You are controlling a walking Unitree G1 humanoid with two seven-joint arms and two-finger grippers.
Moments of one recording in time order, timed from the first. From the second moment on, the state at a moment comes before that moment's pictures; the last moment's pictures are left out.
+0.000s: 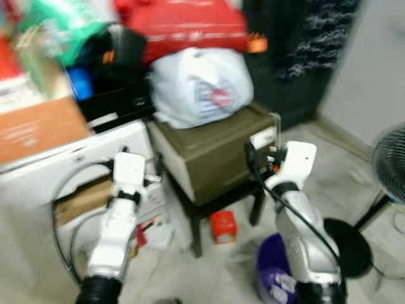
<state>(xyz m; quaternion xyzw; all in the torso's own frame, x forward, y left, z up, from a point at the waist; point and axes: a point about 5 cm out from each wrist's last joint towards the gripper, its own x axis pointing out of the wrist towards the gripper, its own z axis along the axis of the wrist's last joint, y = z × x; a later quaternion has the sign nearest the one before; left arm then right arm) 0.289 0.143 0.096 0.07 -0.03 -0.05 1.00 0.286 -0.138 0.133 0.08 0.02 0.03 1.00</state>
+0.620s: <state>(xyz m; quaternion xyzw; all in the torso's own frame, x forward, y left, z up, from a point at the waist) 0.281 0.164 0.096 0.08 -0.01 -0.03 1.00 0.278 -0.136 0.106 0.05 0.07 0.03 1.00</state>
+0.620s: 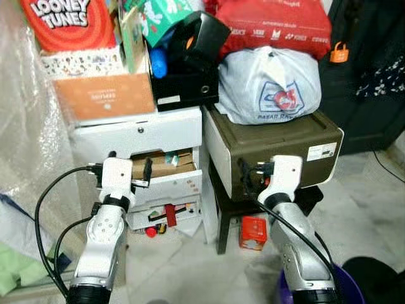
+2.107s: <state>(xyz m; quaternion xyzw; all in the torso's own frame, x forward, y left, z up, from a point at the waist) 0.258 0.171 0.102 0.01 0.01 -0.04 1.00 0.251 -0.162 0.135 -0.09 -0.06 -0.02 0.99</state>
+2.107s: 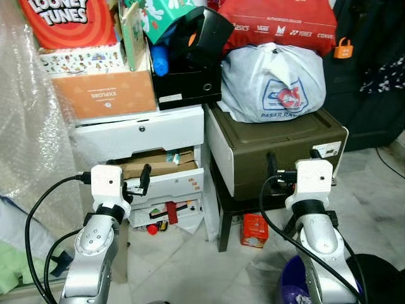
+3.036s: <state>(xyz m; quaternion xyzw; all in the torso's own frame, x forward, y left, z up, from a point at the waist) 0.264 0.152 0.103 0.00 0.00 -0.07 1.00 0.254 -0.166 0.121 -0.07 -0.05 0.00 1.00</state>
